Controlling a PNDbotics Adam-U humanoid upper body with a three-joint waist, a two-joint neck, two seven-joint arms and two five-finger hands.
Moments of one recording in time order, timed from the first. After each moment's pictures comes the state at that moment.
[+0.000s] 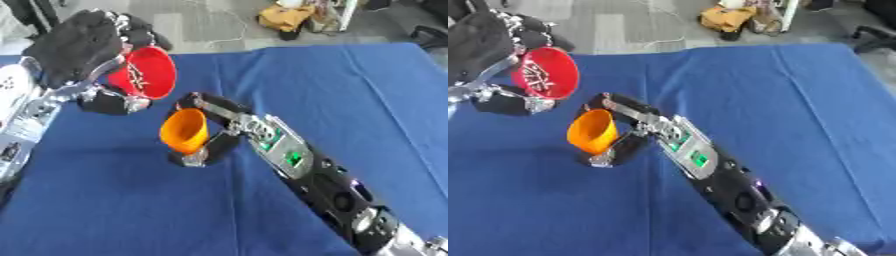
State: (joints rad) left arm -0.91 0.39 -0.43 -1.53 -1.03 -0.34 -0.08; right arm -0.70 -0.21 0.40 -1.31 0.18 -0.30 0.37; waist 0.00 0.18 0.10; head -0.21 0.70
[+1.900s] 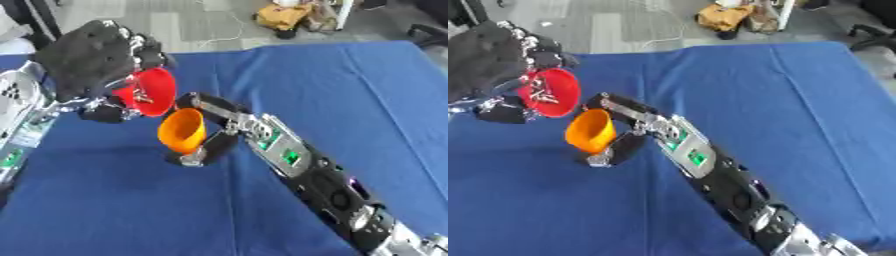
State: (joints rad) left arm -0.91 0.40 -0.46 -1.57 -1.18 -0.39 -0.12; right arm -0.70 -0.21 0.40 -1.30 0.17 -0.29 0.38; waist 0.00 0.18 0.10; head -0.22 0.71
